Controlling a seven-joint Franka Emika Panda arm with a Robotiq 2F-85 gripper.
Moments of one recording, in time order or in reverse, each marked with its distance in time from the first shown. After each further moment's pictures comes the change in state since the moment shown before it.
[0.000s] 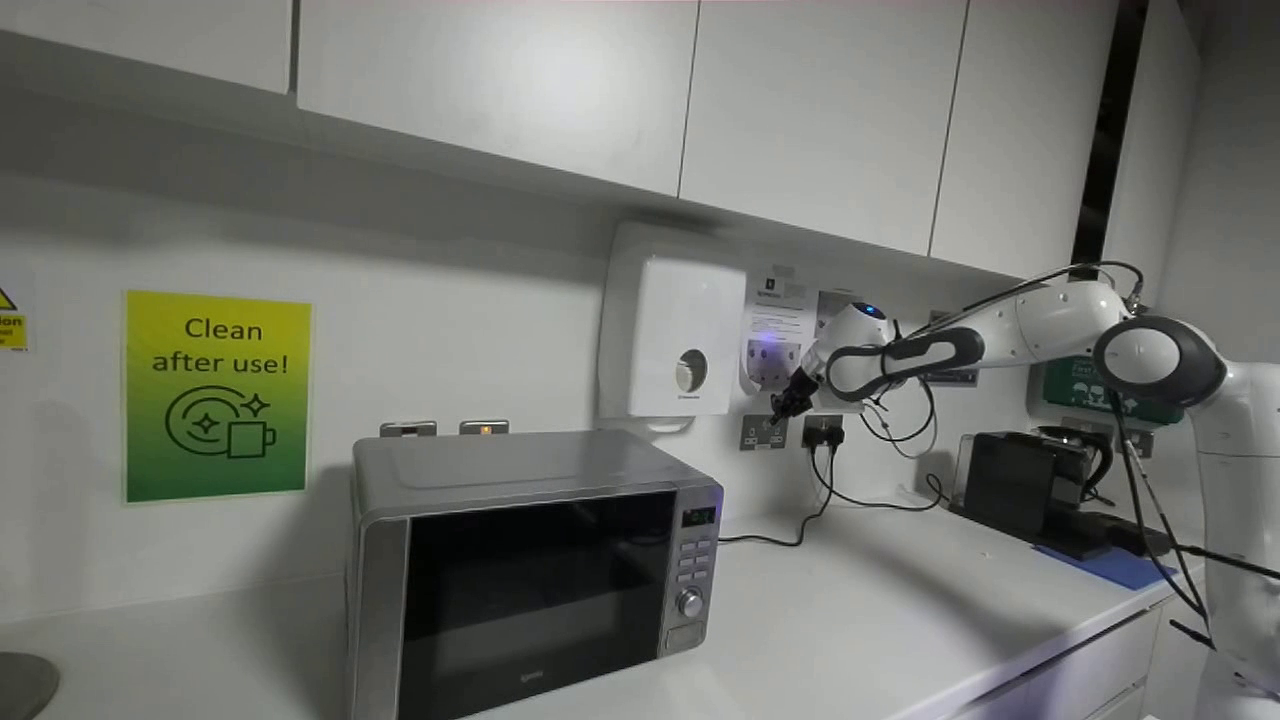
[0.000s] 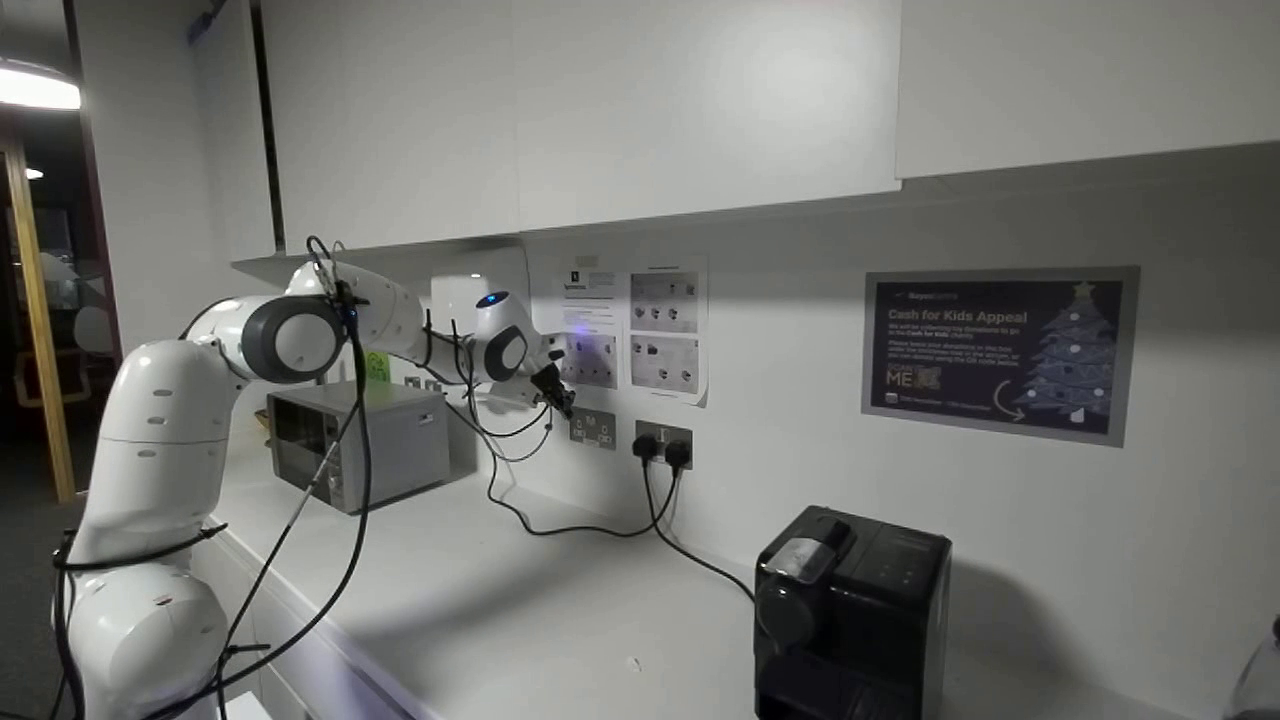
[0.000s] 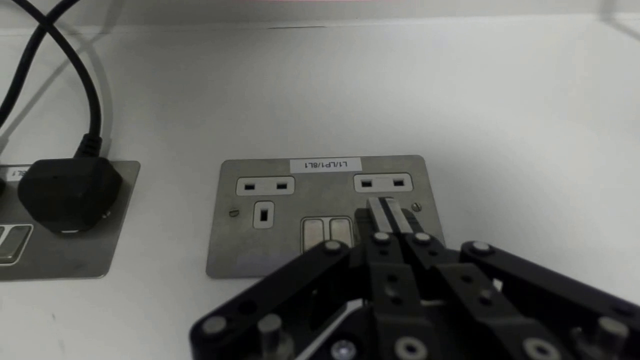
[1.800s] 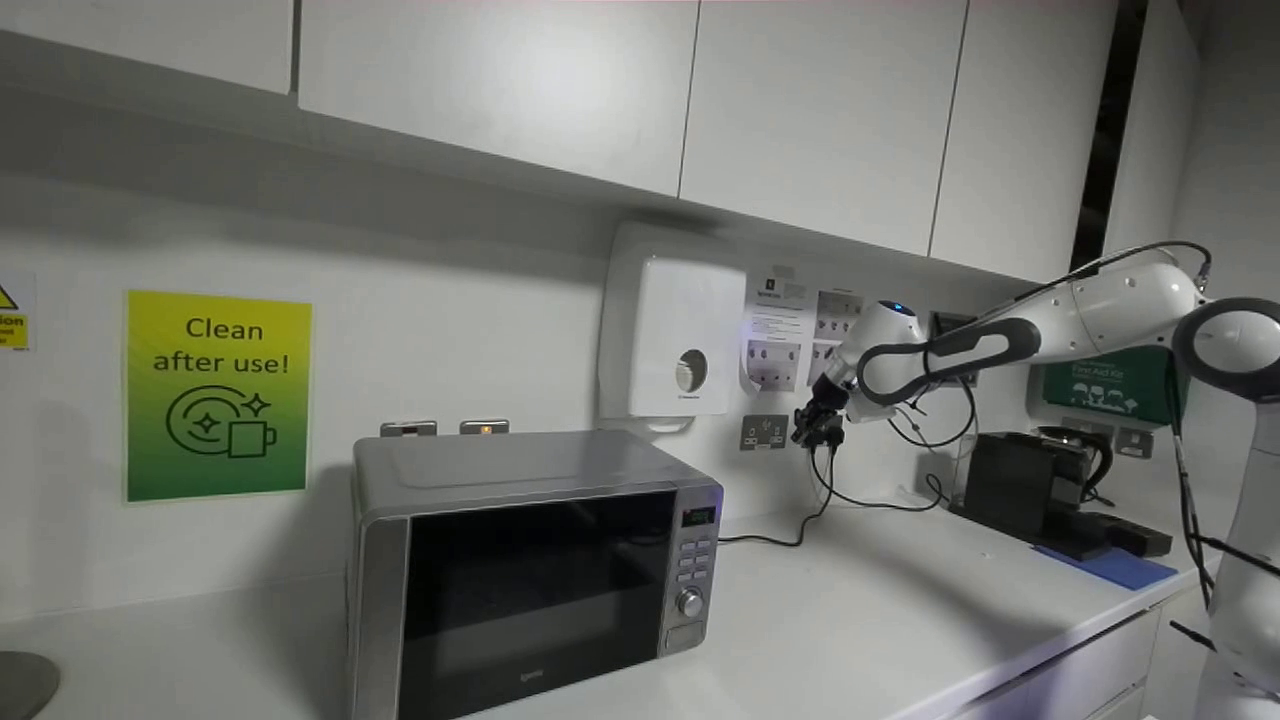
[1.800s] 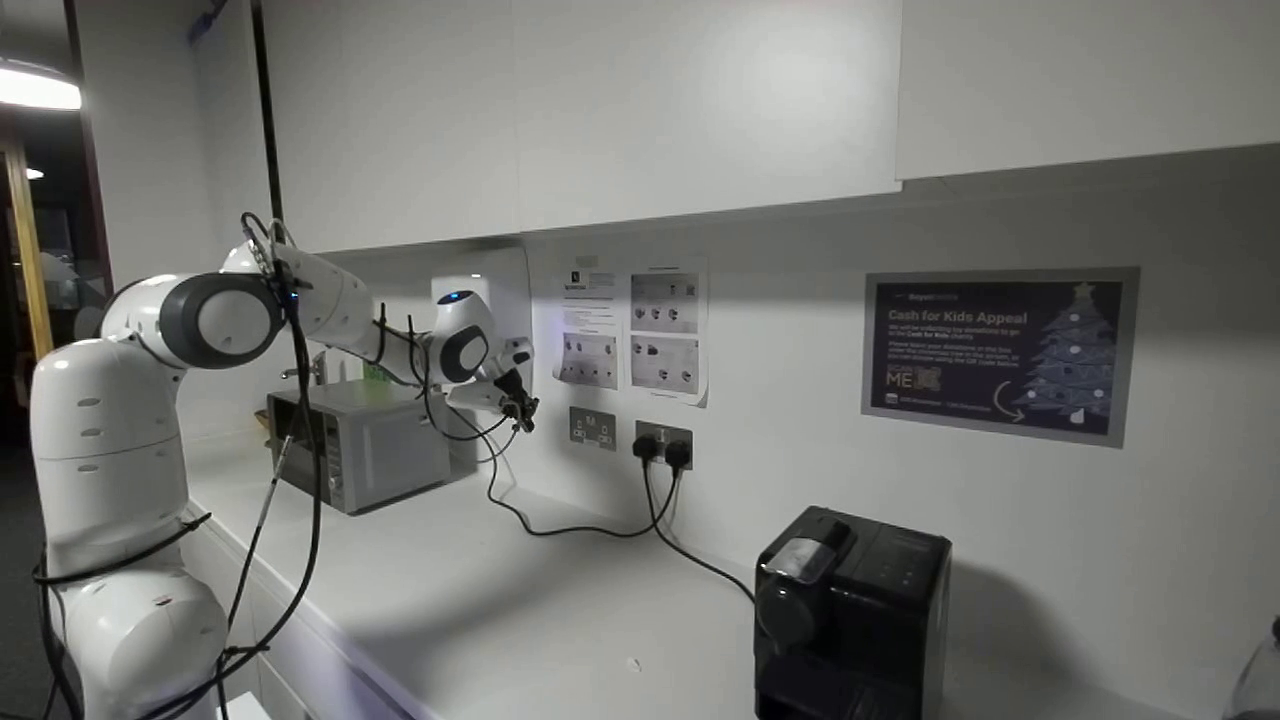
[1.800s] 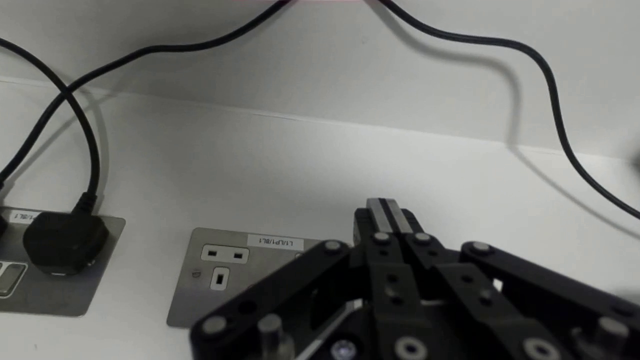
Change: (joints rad) arm -0.003 -0.232 0.056 -0.280 0.040 -0.036 -0.139
